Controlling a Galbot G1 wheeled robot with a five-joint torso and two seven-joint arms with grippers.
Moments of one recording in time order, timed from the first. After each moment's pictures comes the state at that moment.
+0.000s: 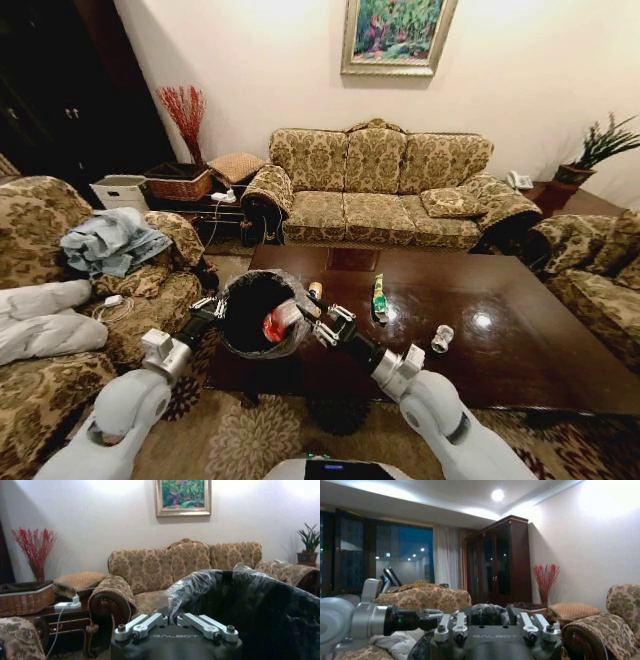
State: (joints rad) left arm 1.64 -1.03 -0.78 -2.23 -0.49 0.16 0.11; right arm -1.30 1.06 0.11 2.21 0.43 -0.02 -0.33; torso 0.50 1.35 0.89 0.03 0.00
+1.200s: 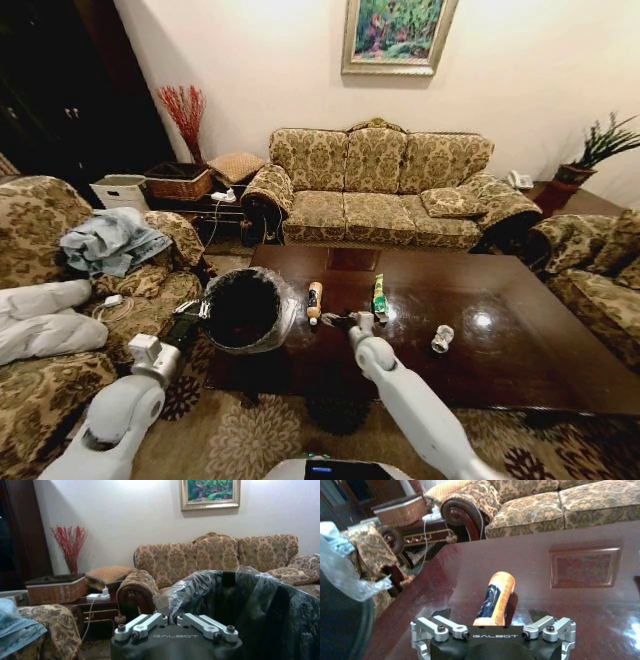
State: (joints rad) left arm 1.65 -1.06 -0.83 -2.17 -0.48 0.15 0.06; right arm -0.85 1.34 -0.08 1.39 0.66 -0.30 0.21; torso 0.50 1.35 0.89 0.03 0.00
